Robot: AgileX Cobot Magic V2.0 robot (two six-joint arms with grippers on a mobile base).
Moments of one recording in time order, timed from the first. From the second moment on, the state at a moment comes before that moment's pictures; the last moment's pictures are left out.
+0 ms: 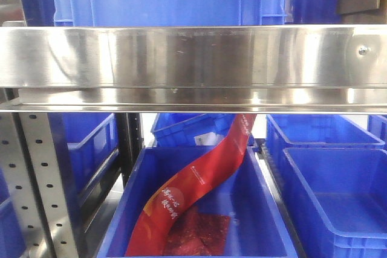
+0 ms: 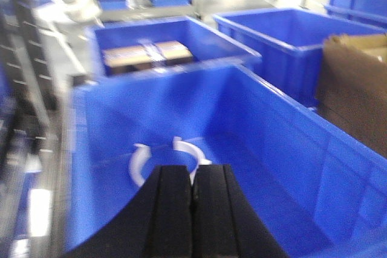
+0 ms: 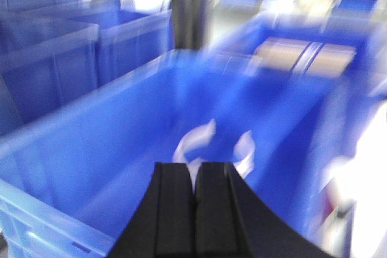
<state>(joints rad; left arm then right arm) -0.36 1.38 -1.68 0.09 0.58 -0.08 0.39 1.34 -1.54 -0.11 0.44 0.15</state>
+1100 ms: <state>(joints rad) -0.36 0.72 -0.69 0.00 -0.05 -0.08 0.39 0.70 -0.64 0.01 -0.07 0.15</state>
